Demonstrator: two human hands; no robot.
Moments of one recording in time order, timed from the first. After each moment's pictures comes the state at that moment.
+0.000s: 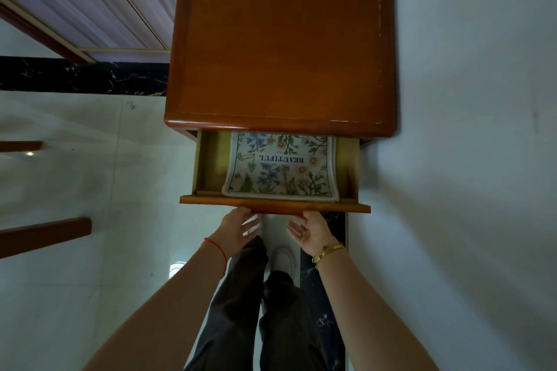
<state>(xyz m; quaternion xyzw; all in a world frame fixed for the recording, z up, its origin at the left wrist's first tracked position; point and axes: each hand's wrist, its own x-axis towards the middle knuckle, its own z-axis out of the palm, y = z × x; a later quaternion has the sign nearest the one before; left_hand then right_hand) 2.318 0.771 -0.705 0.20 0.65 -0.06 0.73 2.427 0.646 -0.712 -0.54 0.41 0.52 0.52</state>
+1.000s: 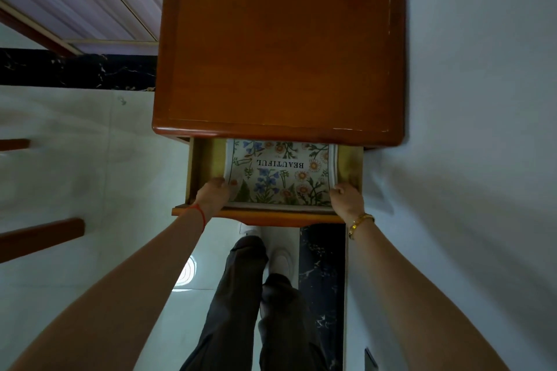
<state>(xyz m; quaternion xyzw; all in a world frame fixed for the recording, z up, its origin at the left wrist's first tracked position) 2.362 0.854 -0.728 0.51 0.65 -0.18 0.53 2.535 0.646 -0.722 -0.88 0.00 0.46 0.15</state>
